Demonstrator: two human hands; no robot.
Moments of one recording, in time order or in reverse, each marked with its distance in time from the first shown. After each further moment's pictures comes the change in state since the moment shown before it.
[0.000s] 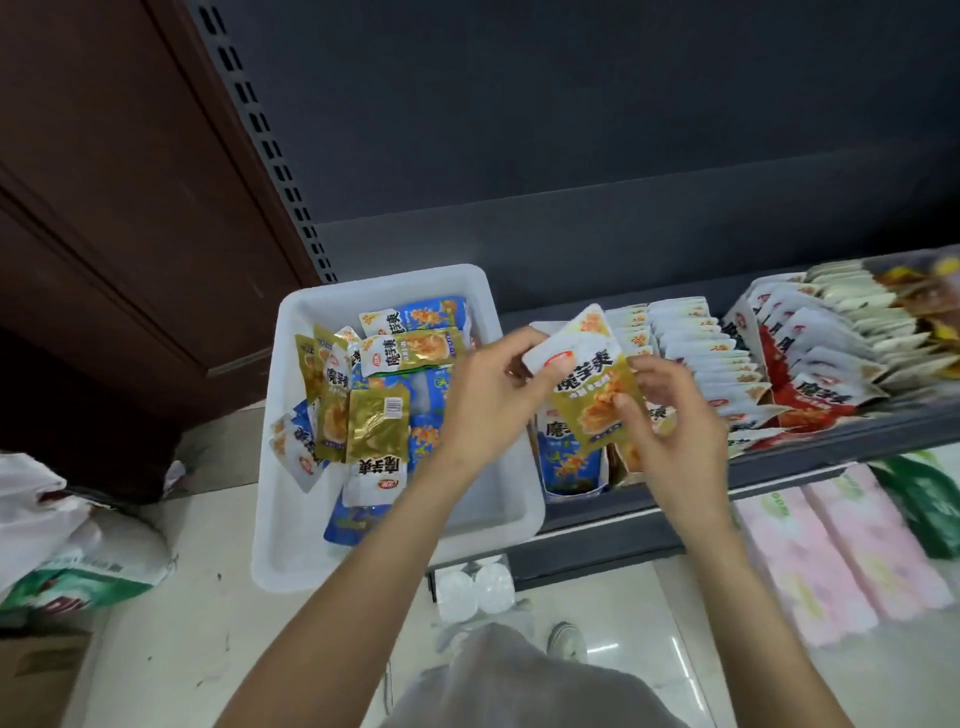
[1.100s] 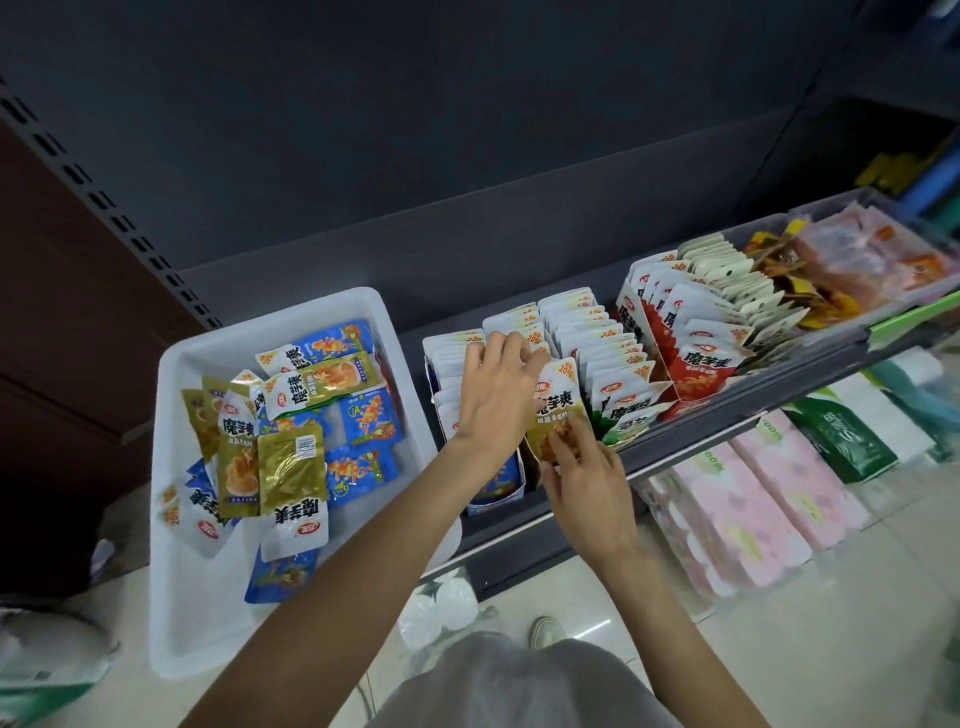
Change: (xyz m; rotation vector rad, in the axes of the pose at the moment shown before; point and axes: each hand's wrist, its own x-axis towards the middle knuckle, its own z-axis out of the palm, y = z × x) left_hand 0.035 -0.036 0.111 1.105 -0.162 0.448; right_hand -0.044 0.088 0.009 -0.739 -0.112 -0.006
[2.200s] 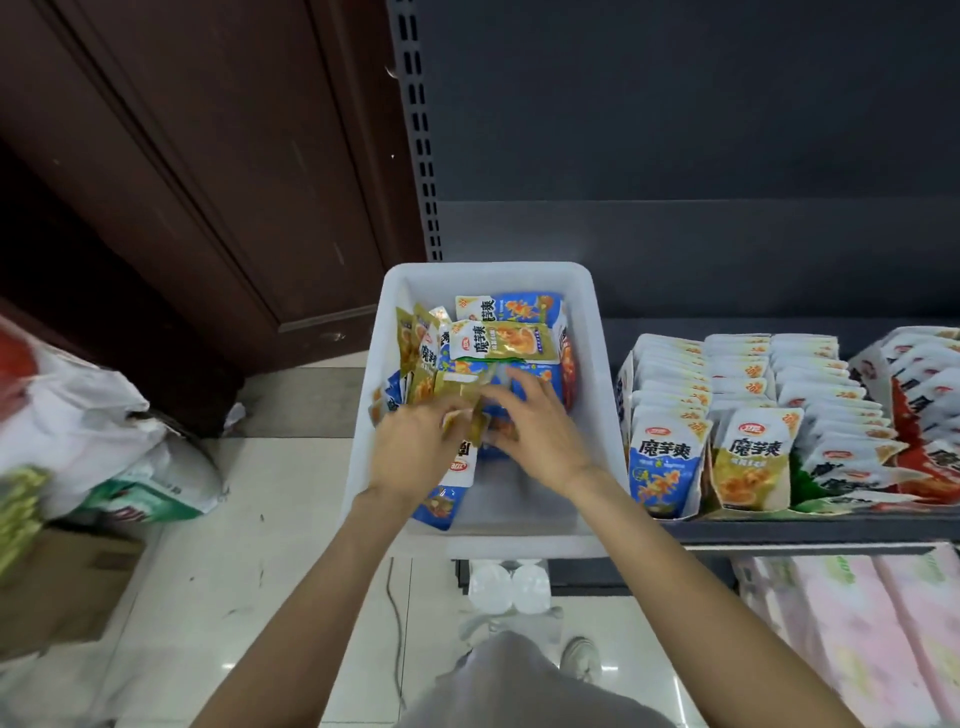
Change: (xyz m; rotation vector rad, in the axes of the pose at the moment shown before) left_hand -0.184 -0.173 -0.061 -0.176 0.014 -0.638; right_hand 0.063 -0.199 0.046 0.338 -0.487 -0.494
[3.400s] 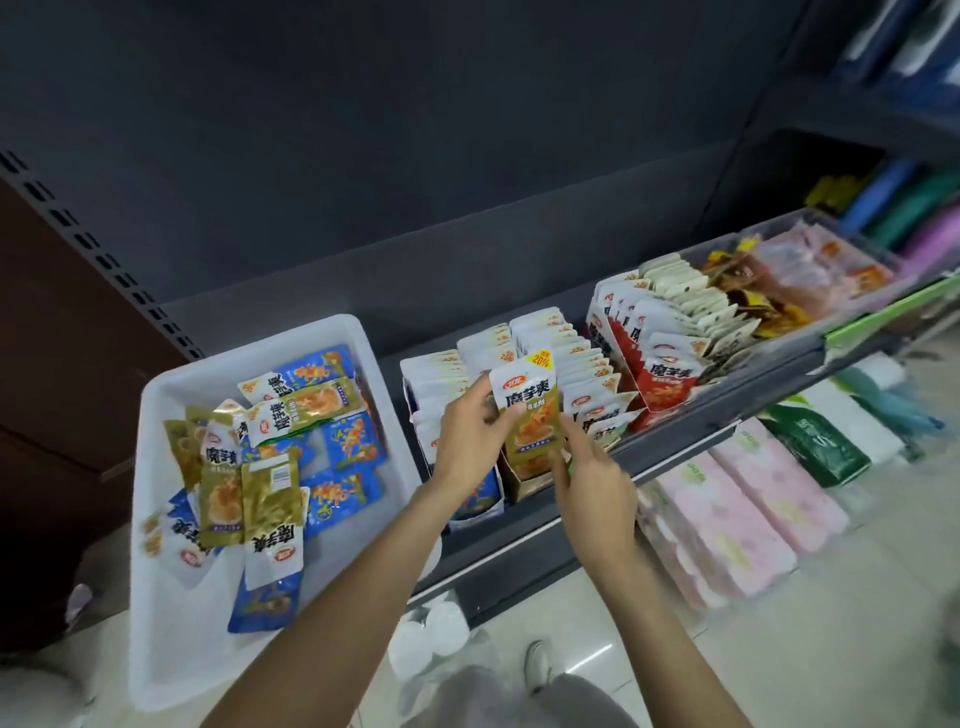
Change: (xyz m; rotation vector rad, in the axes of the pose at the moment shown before) left_hand 0.021 0.235 0.082 -0.901 -0.441 0.068; right_hand -0.178 0.108 -0.074 -0.249 0.739 0.615
